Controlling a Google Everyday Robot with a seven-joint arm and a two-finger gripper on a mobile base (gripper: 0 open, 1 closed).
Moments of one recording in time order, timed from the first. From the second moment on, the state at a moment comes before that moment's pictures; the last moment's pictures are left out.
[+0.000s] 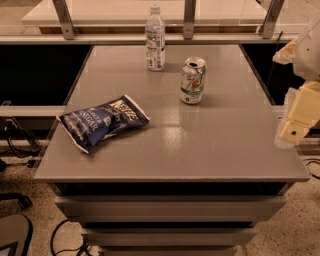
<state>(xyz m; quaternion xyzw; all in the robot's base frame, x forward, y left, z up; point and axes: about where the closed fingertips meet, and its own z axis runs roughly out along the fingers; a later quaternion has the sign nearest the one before) 0.438 -0.217 0.976 -0.60 0.78 -0.03 0.16</state>
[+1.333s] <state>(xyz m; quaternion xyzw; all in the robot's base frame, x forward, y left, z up) 0.498 -0.190 0.945 -0.66 0.72 0.01 0.22</state>
